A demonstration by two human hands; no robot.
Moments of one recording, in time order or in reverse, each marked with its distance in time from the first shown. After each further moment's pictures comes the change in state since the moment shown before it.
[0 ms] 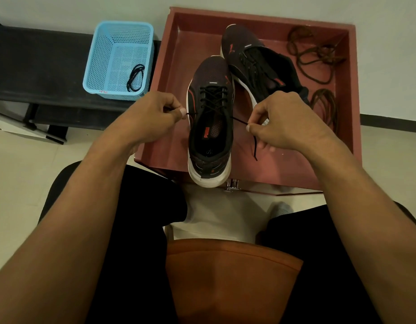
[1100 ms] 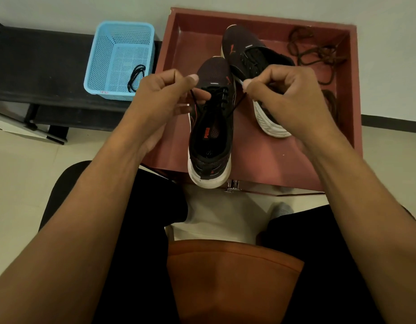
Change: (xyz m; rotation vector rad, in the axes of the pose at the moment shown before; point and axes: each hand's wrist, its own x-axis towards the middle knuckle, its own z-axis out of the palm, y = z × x) left_hand -0.004 0.026 0.008 -0.697 0.048 0.119; right_hand 0.005 -0.005 -0.003 0.581 0.344 -0.213
